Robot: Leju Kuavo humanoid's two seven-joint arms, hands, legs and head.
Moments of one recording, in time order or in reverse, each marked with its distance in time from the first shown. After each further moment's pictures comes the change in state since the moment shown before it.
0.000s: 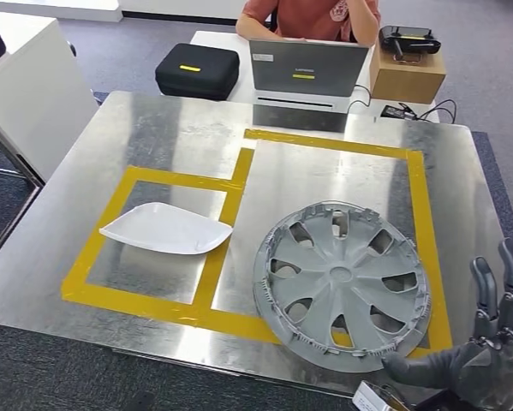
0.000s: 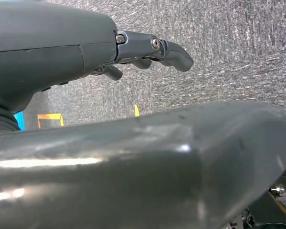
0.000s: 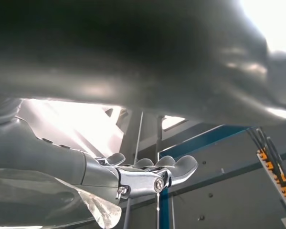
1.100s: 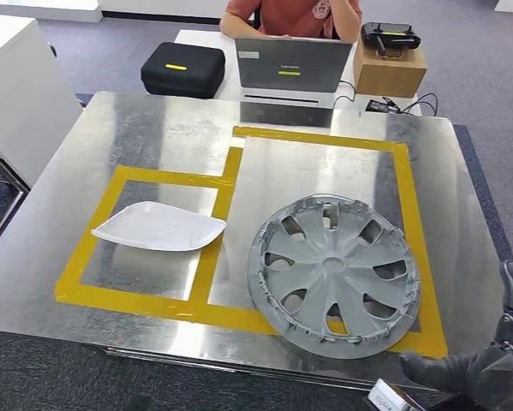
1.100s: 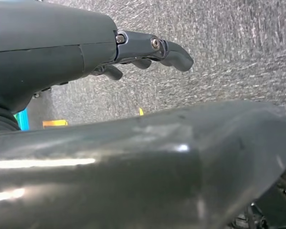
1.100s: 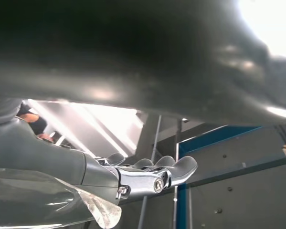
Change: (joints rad) left arm 0.014 -0.001 0.011 0.003 0.004 0.004 0.001; right arm 0.045 0.050 -0.076 -0.006 -0.035 0.000 -0.041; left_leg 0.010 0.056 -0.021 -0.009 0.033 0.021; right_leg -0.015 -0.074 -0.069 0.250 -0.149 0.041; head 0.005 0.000
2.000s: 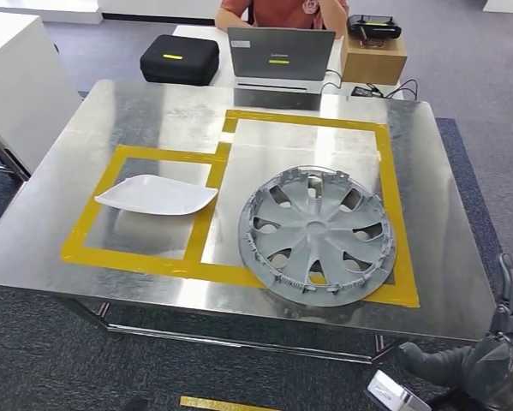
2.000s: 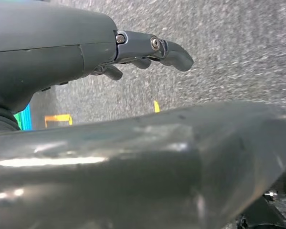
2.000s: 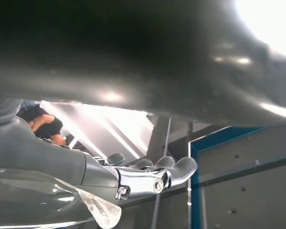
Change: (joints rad) left arm -0.005 0.001 0.006 0.005 0.000 0.003 0.010; right arm 0.009 -0.003 -0.002 0.018 -0.009 0.000 0.044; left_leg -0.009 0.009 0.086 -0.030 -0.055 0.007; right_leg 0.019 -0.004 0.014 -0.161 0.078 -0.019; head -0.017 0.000
